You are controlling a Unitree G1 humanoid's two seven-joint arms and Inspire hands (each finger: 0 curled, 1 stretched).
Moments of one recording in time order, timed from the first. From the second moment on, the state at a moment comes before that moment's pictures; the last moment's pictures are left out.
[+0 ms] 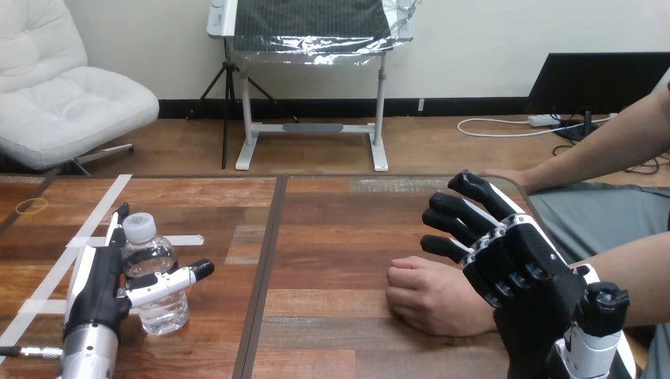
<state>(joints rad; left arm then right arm) -0.15 0.30 0.16 0.56 0.16 -0.15 0.03 0.60 -0.12 0.11 -0.45 0.33 -0.46 0.37</state>
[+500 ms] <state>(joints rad) -0.16 0.29 0.16 0.60 0.16 -0.15 0.07 0.60 -0.12 0.11 -0.45 0.33 -0.46 0.36</state>
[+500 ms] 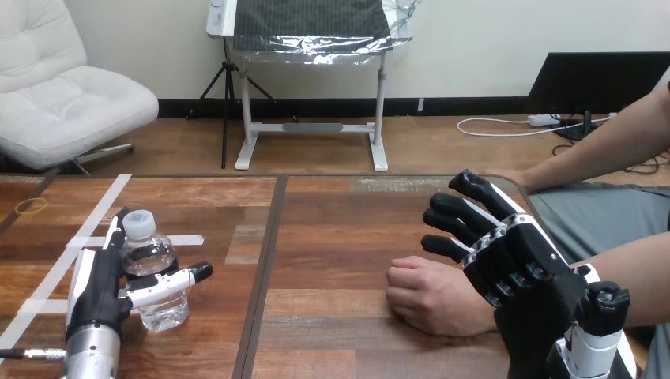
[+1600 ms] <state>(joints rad) -0.16 0.26 0.16 0.58 0.13 -0.12 0.12 0.60 -0.12 0.11 -0.45 0.32 -0.46 0.35</state>
